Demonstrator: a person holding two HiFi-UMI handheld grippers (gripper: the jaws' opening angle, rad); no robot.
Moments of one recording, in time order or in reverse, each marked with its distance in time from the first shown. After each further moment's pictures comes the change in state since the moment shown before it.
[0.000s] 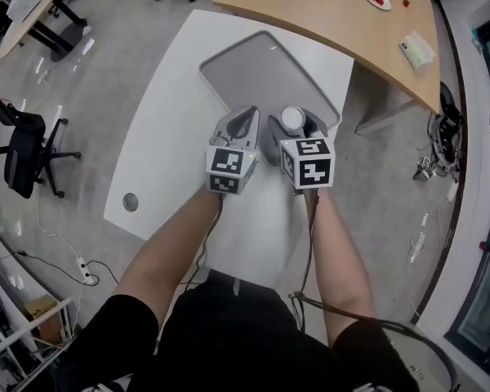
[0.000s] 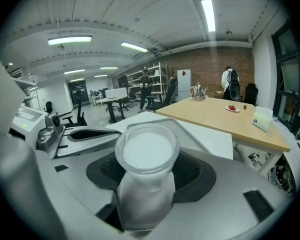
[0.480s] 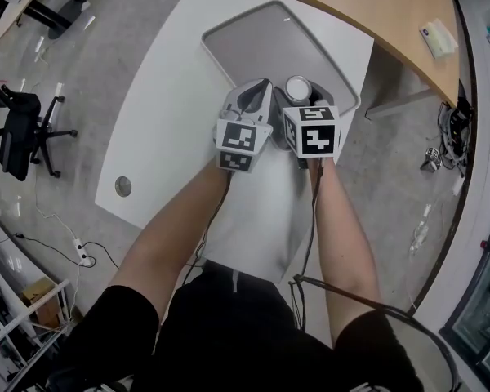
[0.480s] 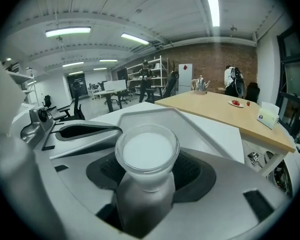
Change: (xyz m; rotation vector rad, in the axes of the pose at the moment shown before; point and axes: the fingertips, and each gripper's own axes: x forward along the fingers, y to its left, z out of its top) left arm 0.033 0.011 -0.038 0.024 -0.009 0.012; right arm 0.065 -0.007 -0.032 -0.026 0.072 -0.011
